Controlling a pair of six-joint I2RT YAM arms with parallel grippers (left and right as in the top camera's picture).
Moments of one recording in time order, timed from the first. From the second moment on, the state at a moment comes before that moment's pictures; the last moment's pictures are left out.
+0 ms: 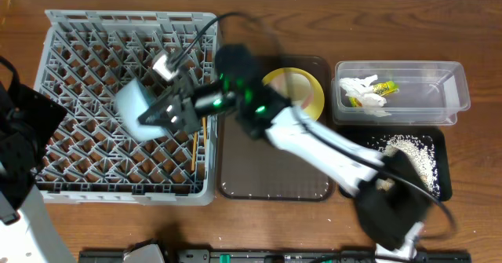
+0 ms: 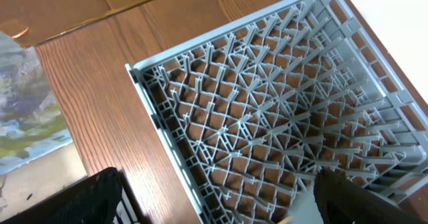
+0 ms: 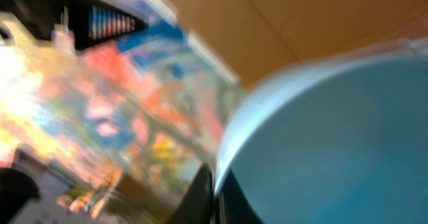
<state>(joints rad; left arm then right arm) 0.38 1.31 2.06 -1.70 -0.32 -0.59 0.86 1.99 1.51 0.52 -1.09 0.83</state>
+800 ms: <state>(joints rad) 0.38 1.31 2.06 -1.69 -0.32 -0.59 0.91 2.20 1.50 0.51 -1.22 1.13</state>
